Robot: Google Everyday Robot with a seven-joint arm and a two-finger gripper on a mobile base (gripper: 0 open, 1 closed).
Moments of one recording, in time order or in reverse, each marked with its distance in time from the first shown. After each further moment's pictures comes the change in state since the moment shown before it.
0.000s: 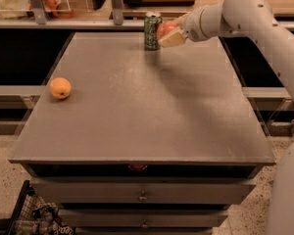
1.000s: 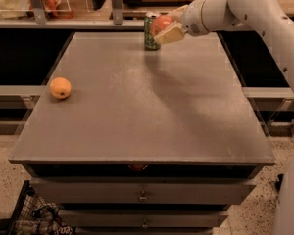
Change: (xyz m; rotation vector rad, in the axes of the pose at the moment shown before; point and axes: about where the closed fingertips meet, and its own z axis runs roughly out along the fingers) arm -0.033 0.024 -0.016 -0.095 -0.069 -0.078
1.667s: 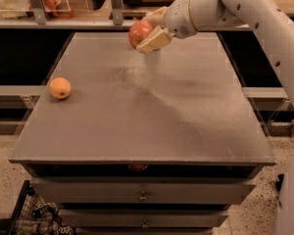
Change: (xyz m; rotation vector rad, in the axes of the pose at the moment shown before) arm -0.048 0.080 0.000 -0.269 -0.095 -0.156
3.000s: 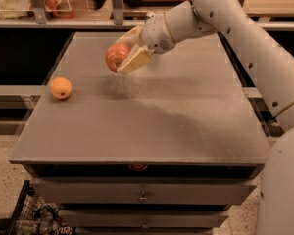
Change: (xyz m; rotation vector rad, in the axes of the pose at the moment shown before) arm -0.018 0.075 0.050 -0.286 -0.062 -0.012
